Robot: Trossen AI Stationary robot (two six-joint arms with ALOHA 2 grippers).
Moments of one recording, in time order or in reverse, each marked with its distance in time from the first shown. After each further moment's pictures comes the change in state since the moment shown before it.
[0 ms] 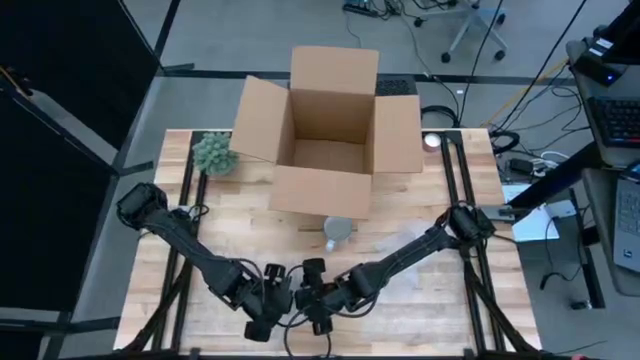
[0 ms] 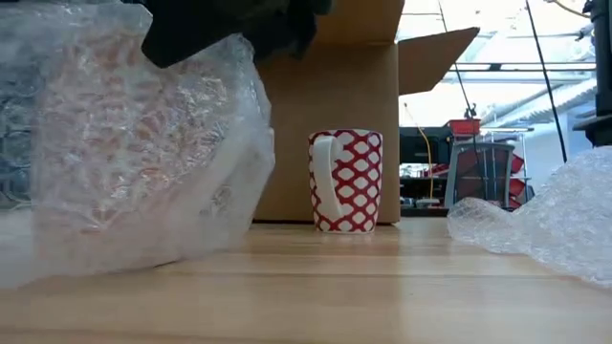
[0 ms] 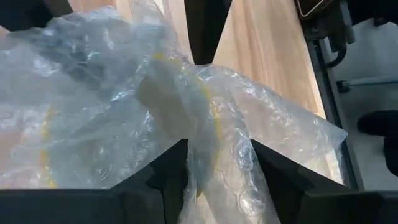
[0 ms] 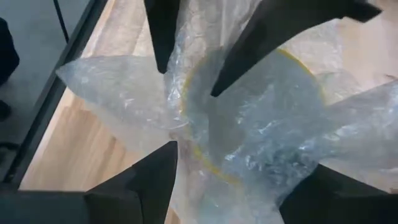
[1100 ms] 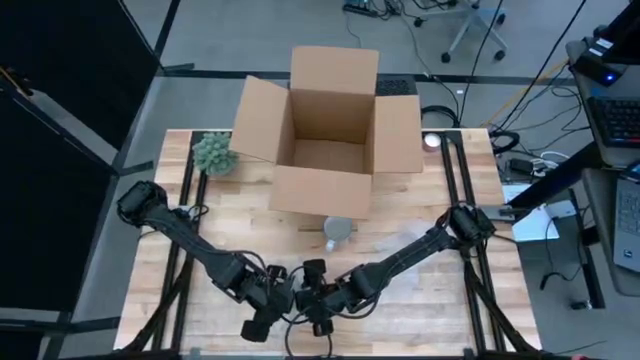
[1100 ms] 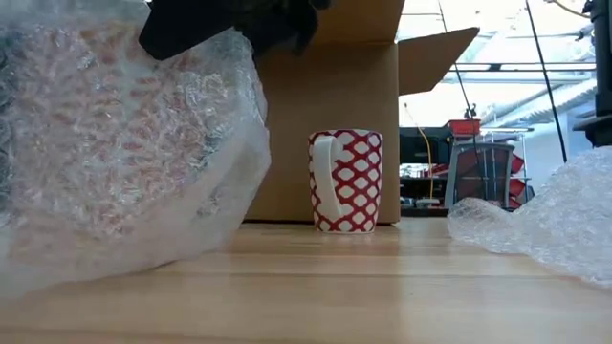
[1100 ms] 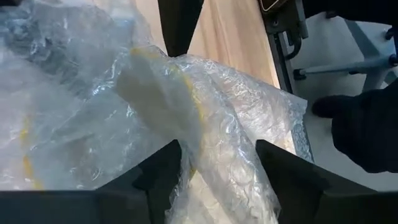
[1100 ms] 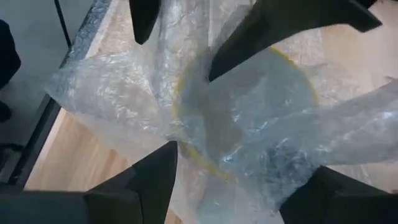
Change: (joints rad) left arm 0.063 -0.012 0.028 -0.036 0.170 0.037; right arm 0.000 -0.002 -0.001 0.006 0.008 -0.003
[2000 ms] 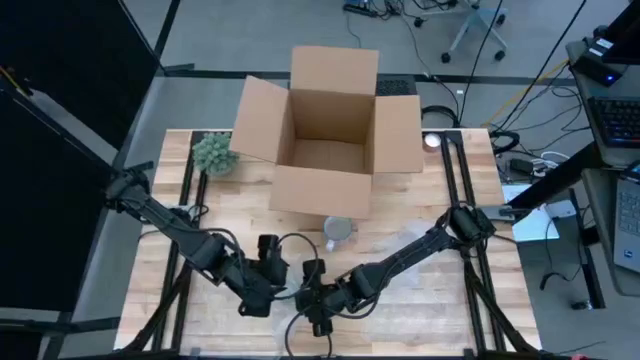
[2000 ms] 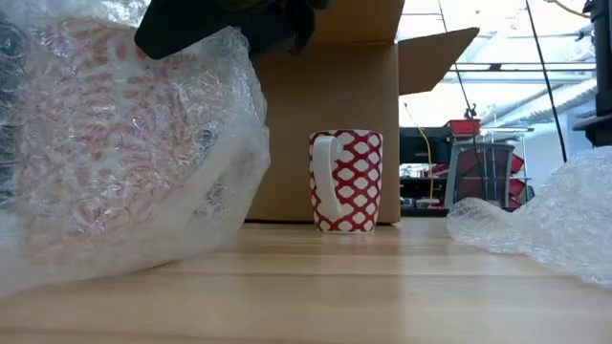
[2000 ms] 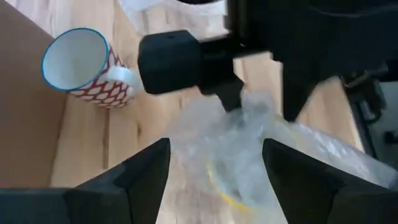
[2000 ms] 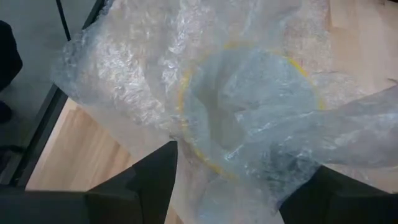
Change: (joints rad) left arm 0.014 -0.162 0.040 -0.082 -0.410 0.041; right arm 0.000 0.000 0.000 0.009 -0.004 -0.001
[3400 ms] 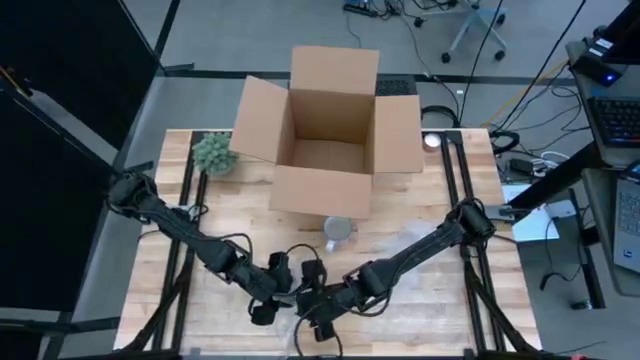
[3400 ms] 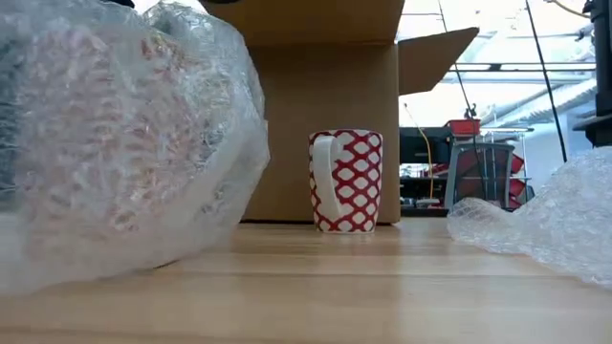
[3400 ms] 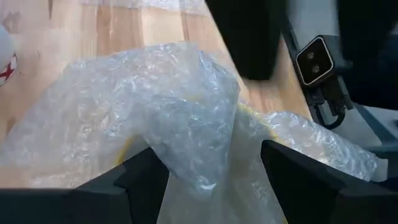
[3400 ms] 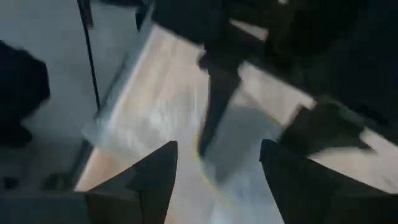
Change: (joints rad) left arm 0.022 0.015 -0.414 0.621 0.239 -0.076; right arm 0.016 -0.034 0.002 0.101 -0.020 -0.057
